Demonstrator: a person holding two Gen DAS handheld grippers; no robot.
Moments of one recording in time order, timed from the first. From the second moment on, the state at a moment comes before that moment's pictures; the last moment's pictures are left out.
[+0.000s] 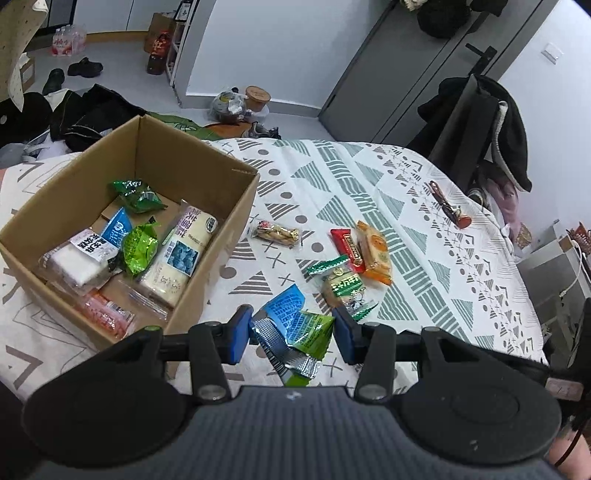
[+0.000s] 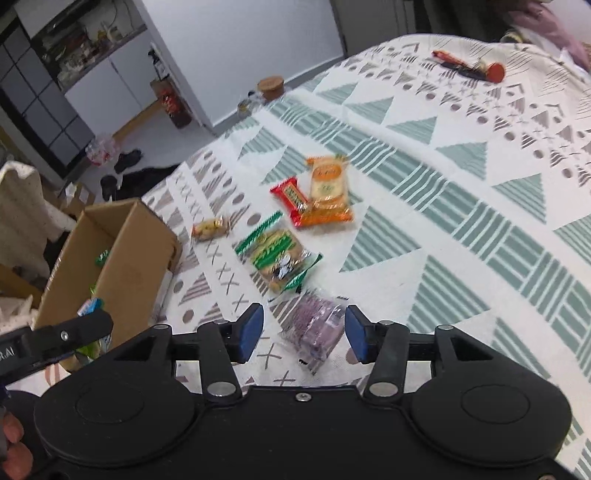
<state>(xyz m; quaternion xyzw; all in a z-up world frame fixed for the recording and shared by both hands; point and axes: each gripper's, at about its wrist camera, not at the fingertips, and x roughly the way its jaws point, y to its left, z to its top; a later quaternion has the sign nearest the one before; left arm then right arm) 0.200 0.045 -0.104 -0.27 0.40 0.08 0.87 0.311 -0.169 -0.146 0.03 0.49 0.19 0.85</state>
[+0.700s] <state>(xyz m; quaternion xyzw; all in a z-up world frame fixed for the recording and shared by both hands) 0.223 0.051 -0.127 -0.29 0.41 0.07 0.86 0.336 -0.130 -0.195 -0.07 0.51 0.14 0.85</state>
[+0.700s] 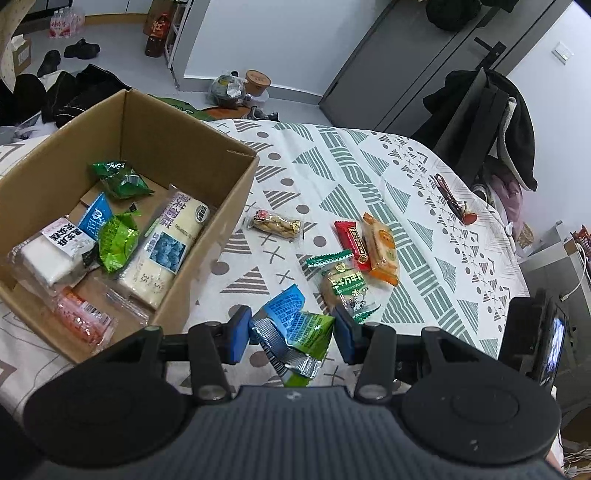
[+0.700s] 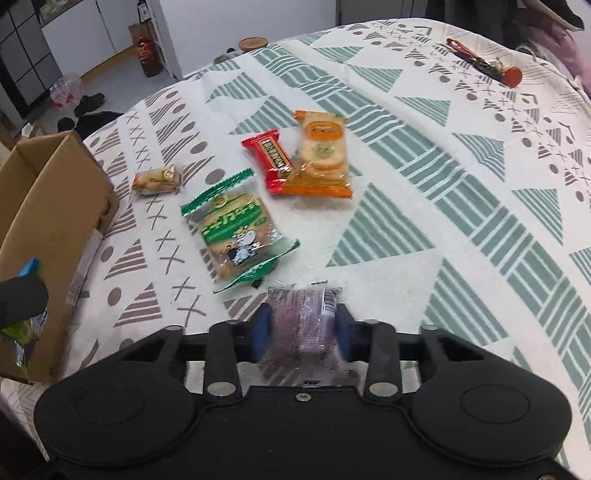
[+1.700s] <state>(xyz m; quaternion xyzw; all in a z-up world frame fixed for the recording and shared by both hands) 0.158 0.093 -0.060 -0.30 0.34 0.07 0.89 0.251 -0.109 -0.098 0.03 0.43 0.21 0.88</state>
